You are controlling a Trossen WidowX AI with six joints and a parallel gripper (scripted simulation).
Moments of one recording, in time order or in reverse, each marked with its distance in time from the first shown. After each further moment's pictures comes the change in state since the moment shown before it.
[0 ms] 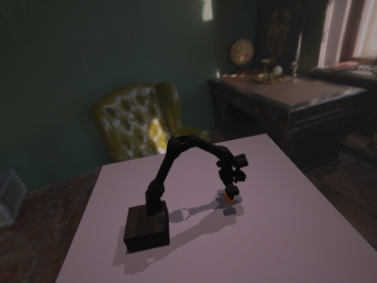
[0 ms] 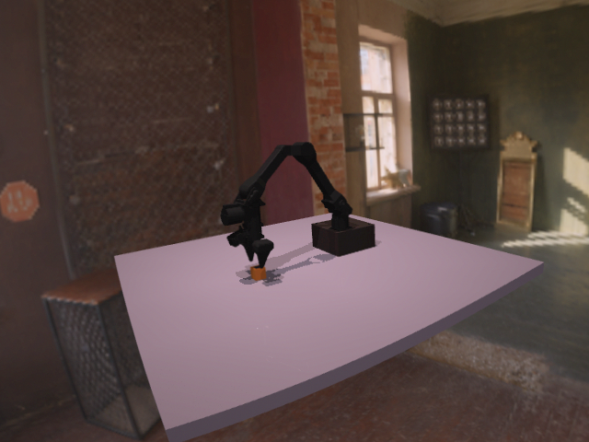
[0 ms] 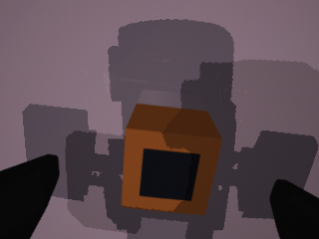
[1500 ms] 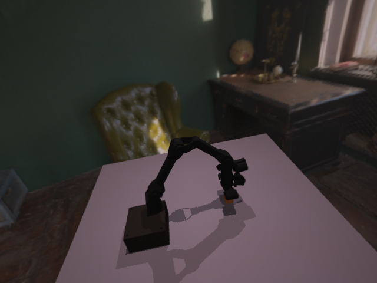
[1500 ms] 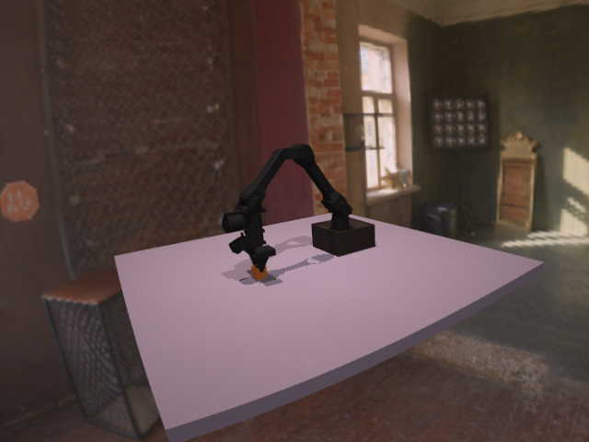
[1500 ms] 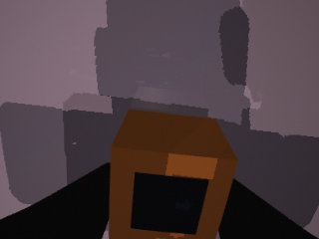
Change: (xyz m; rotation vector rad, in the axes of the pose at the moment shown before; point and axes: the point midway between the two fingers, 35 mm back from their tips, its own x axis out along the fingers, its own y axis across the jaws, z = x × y) arm 0.022 -0.001 -0.007 0.000 0.030 -0.003
